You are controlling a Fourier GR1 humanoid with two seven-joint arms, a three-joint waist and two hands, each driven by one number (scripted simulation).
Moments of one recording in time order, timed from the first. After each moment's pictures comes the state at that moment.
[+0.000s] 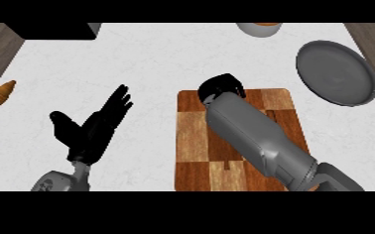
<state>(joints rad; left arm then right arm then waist) -0.10 0.32 -0.32 -1.51 0.45 0.12 0.12 -0.99 -0.05 0.81 -0.68 0.58 0.65 1.04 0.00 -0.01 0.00</state>
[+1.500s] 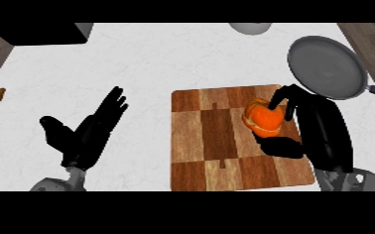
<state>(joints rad) -0.06 0.31 -0.28 -1.57 0.43 0.14 0.15 -0.25 -0.54 0.49 -1.89 0.70 -0.28 0.67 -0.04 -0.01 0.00</state>
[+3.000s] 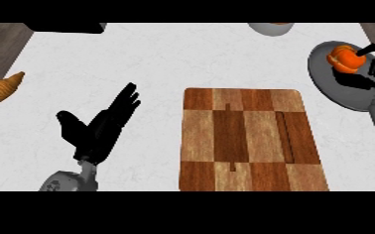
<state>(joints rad) -0.10 0.23 -0.28 -1.56 0.36 0.07 0.18 -0.62 -0.54 -0.19 -0.63 0.41 -0.63 -0.30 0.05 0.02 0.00</state>
